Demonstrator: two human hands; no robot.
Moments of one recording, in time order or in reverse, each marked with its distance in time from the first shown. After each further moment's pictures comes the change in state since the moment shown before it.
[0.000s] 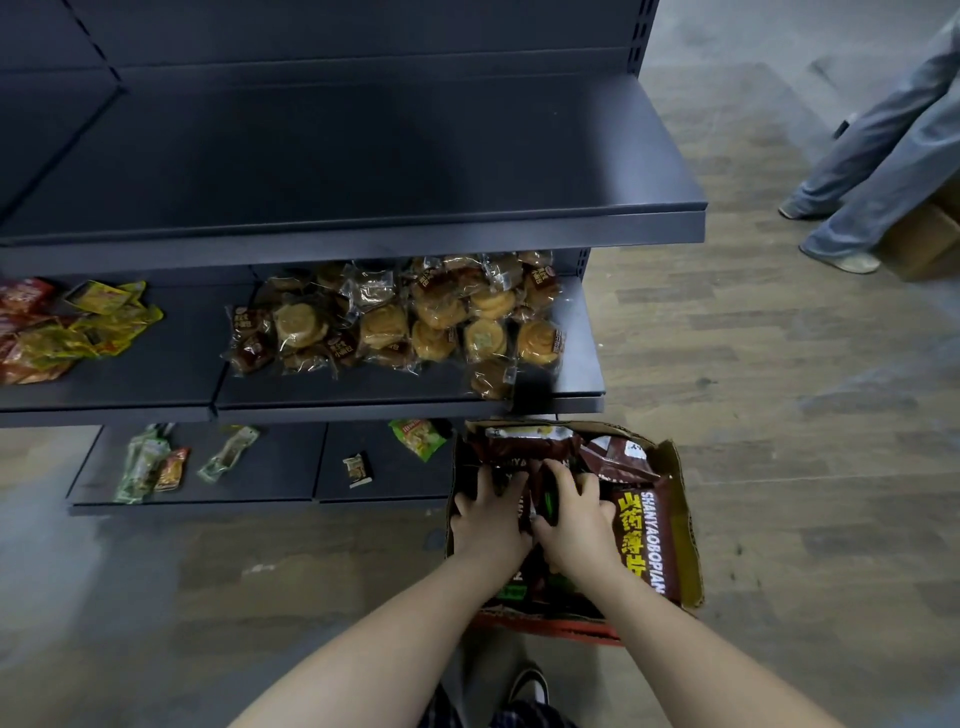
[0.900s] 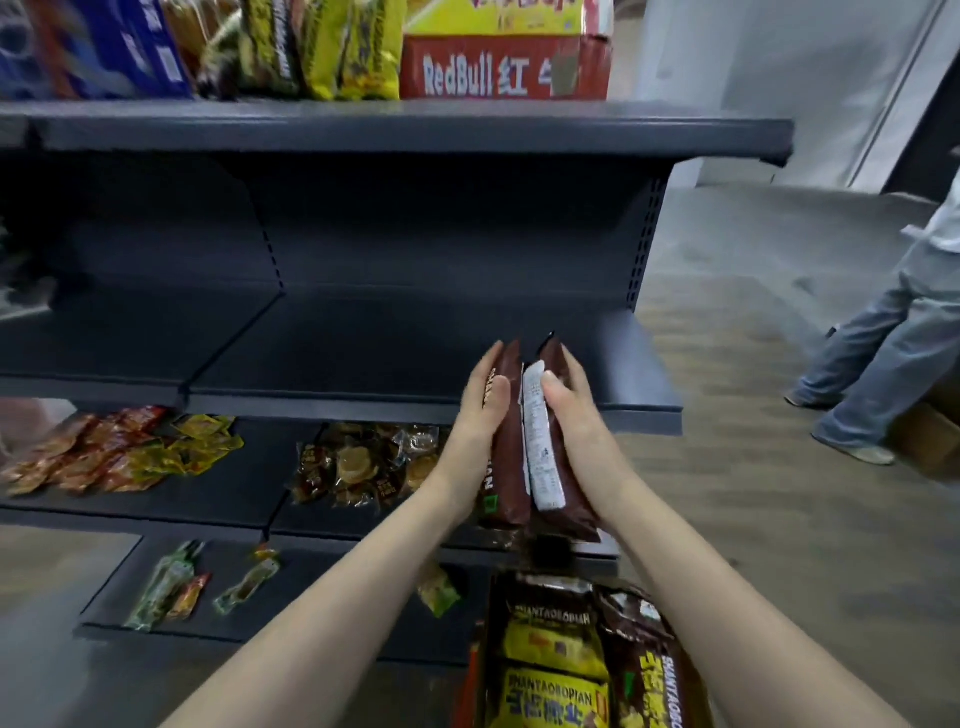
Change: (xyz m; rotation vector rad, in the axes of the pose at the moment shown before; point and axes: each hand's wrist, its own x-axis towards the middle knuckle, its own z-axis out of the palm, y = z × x) left_hand -0.083 0.045 -0.249 -1.291 0.414 0.667; right_hand -0.056 -0.206 -0.201 1.001 -0.079 -0.678
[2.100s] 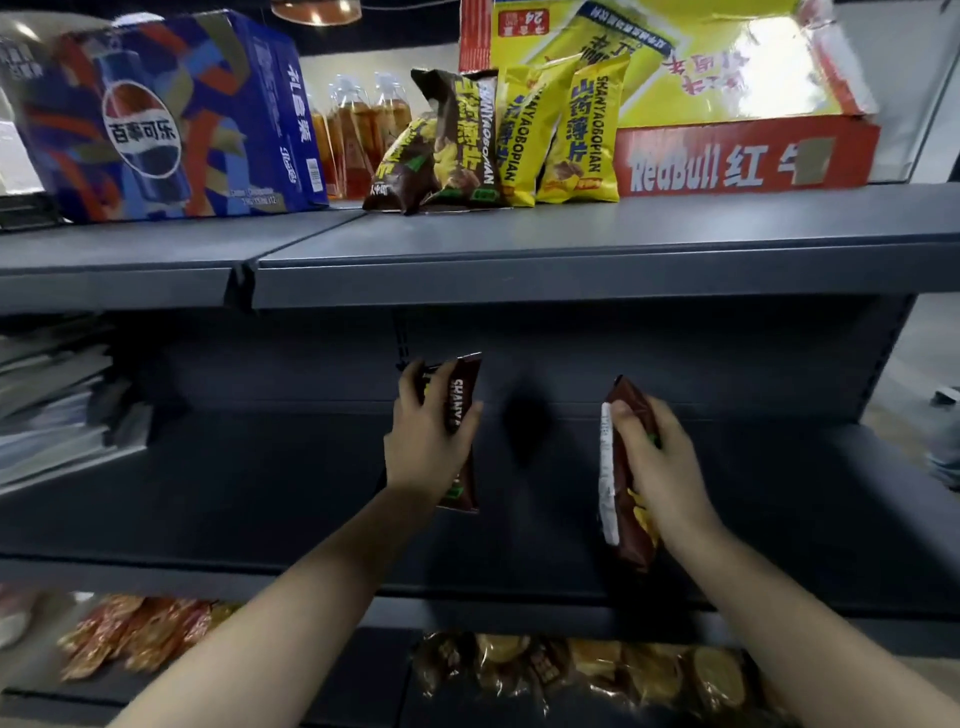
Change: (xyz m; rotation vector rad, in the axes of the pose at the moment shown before) left_hand 0.206 0.049 -0.345 1.083 0.426 0.320; right_hand 0.225 0.027 0.193 -0.270 0.394 -0.061
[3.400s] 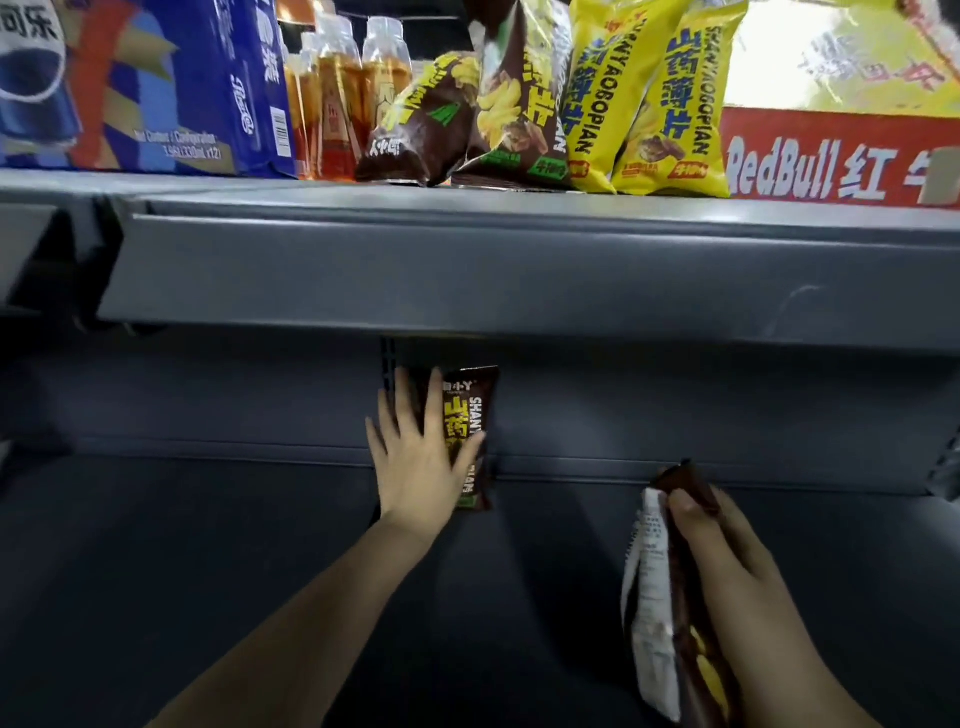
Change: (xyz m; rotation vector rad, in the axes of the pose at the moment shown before) left_hand 0.096 -0.097 0.100 0.300 0.032 0.086; right_hand 0.020 0.014 0.055 0.069 0.028 0.111
